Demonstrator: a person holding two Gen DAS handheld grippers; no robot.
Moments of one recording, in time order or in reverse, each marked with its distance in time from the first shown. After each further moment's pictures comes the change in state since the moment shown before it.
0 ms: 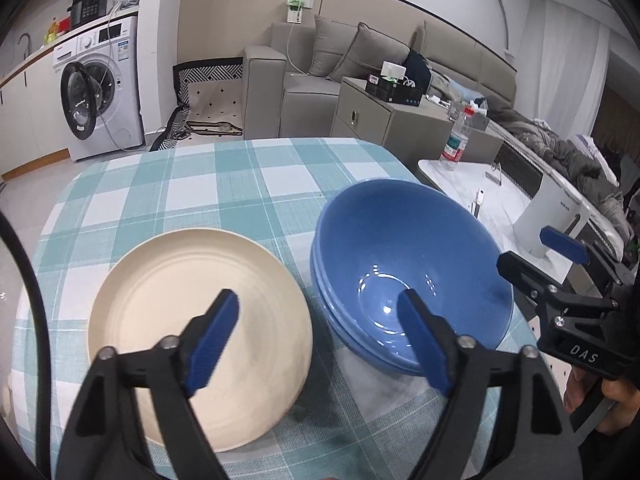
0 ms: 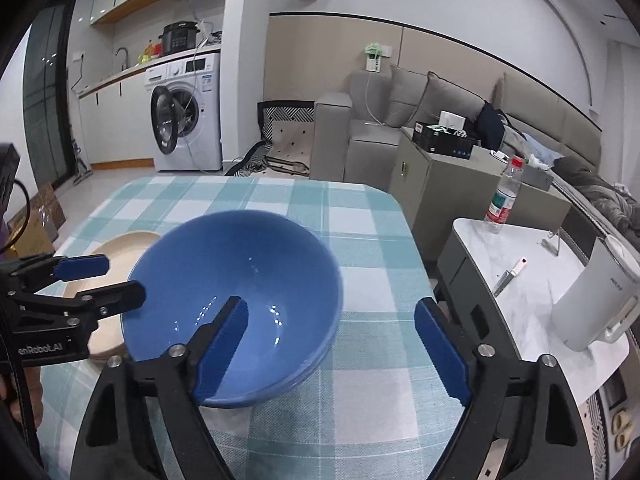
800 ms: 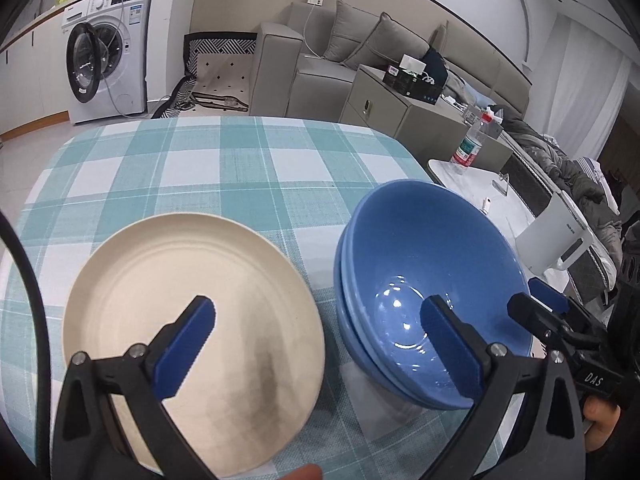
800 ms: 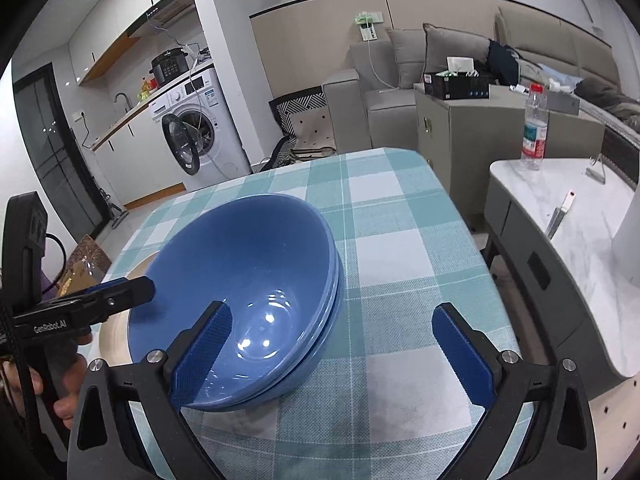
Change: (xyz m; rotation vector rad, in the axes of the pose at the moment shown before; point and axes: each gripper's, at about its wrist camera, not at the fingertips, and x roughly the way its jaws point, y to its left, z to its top) left arm 0.036 0.020 0.010 -0.093 0.065 -0.029; right arm 0.038 -0.038 -0.019 0.216 0.071 0.222
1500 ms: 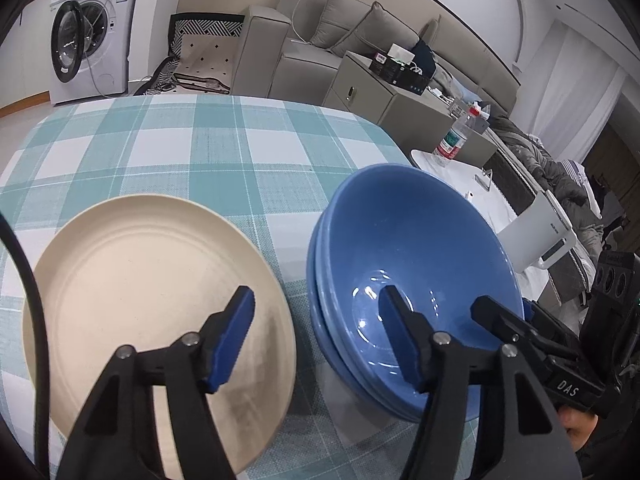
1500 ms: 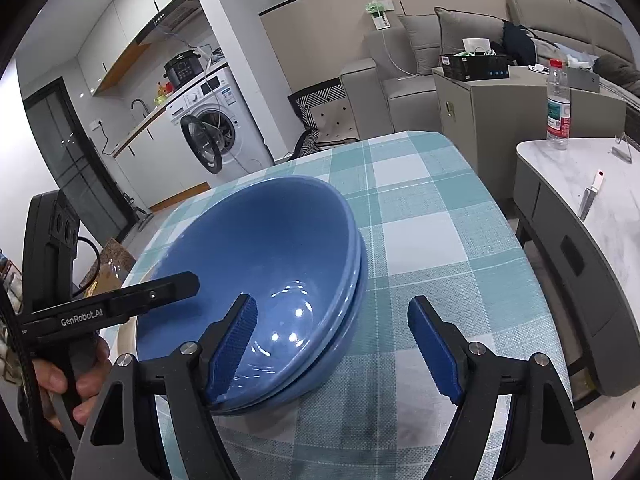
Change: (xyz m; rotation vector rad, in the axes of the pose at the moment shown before) left arm 0.022 -0.002 0.001 -0.030 0.054 -0.095; right arm 0.022 -0.003 -0.007 0.025 0.031 0.101
